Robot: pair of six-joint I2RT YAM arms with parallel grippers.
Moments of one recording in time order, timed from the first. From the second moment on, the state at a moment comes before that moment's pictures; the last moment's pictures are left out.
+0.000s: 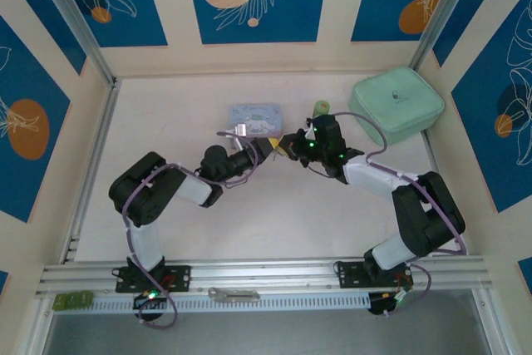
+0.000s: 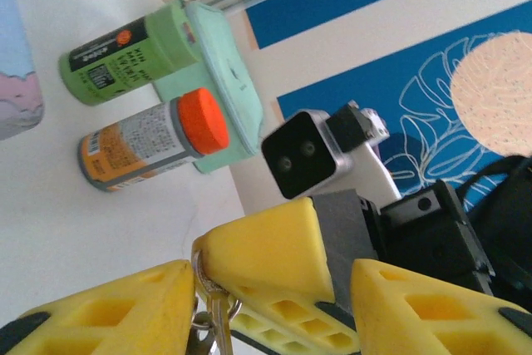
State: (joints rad) left arm -0.66 1.87 0.66 1.26 0.36 -1.21; right arm 0.47 1.50 0.80 0.16 -0.41 1.21
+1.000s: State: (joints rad) left arm -0.72 1.82 0.68 1.09 0.23 -1.25; right arm 0.50 1.46 0.70 0.36 -0.25 1.28
